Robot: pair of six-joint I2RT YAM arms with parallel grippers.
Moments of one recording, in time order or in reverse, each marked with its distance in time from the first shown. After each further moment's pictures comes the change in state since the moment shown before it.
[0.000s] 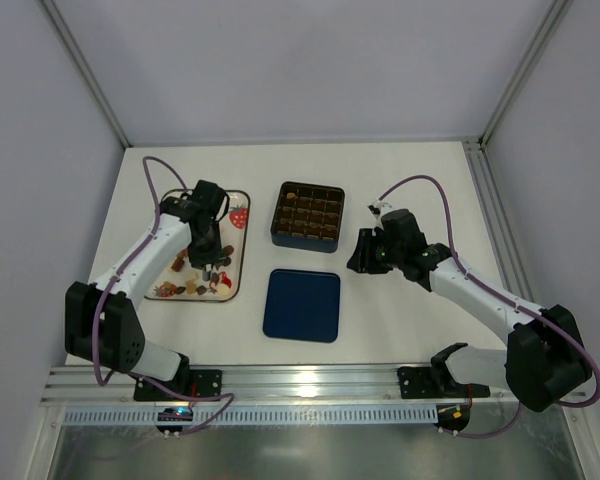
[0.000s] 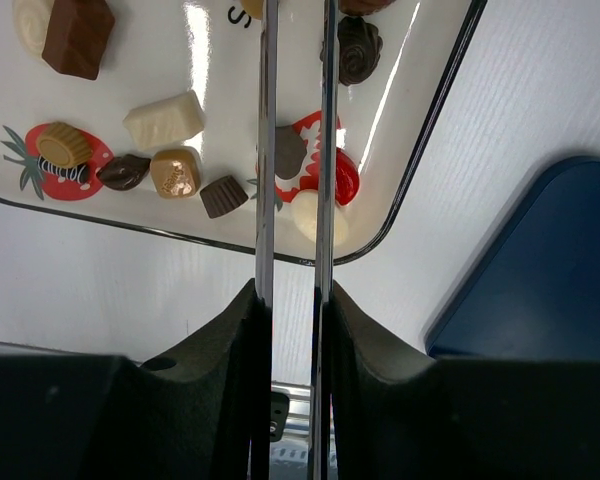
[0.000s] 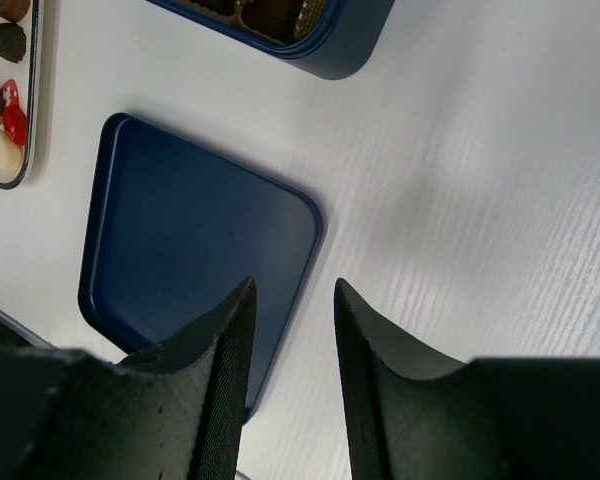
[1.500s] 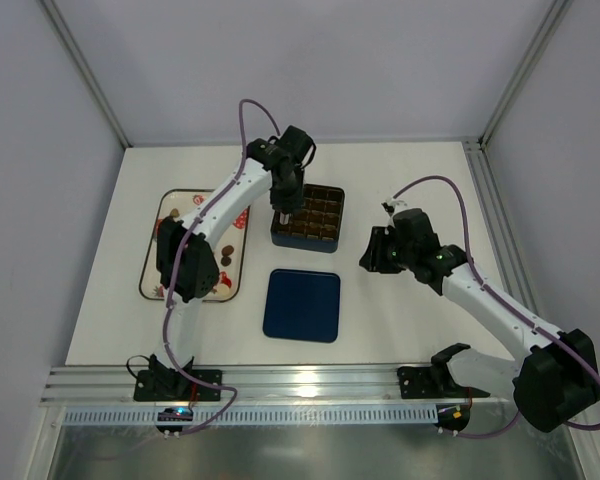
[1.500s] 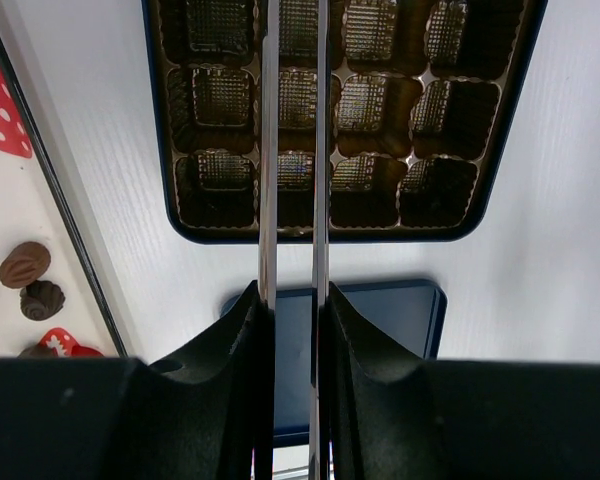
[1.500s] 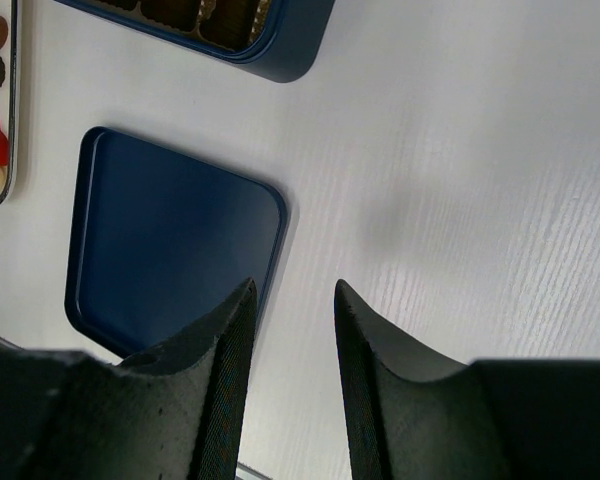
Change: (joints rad) left arm -0.284 0.664 0.947 -0.109 0.086 -0.008; right arm -0.036 -0.110 0.023 -0.129 0.071 -0.008
